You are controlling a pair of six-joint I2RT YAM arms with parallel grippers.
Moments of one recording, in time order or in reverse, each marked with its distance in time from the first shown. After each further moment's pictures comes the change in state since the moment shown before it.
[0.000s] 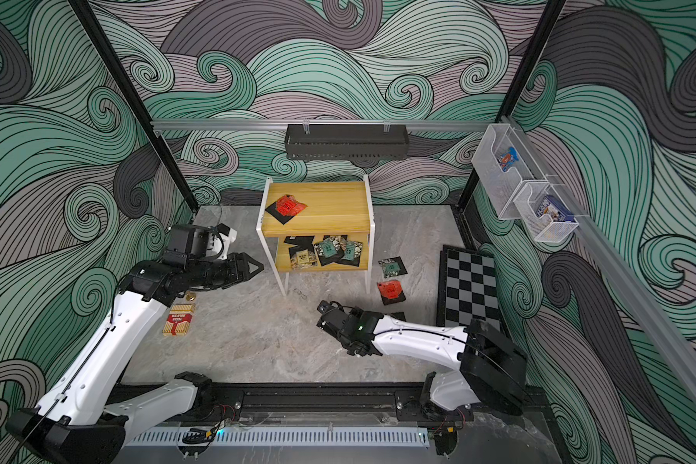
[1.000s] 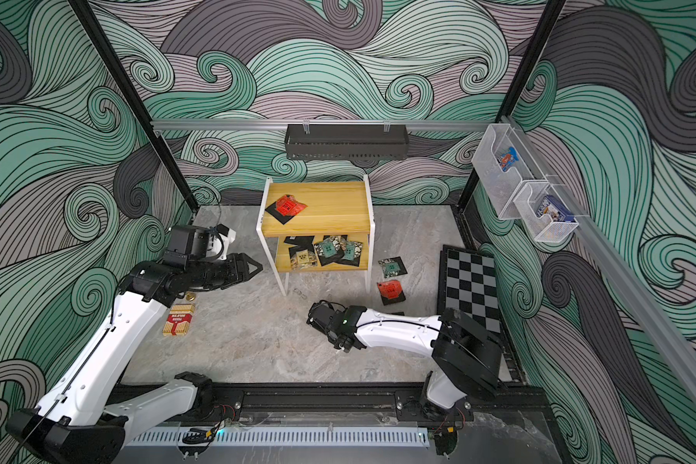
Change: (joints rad) left arm 0.000 0.001 0.000 0.000 -0.027 0.000; right arm 0.002 0.109 0.088 -0.066 -0.113 0.029
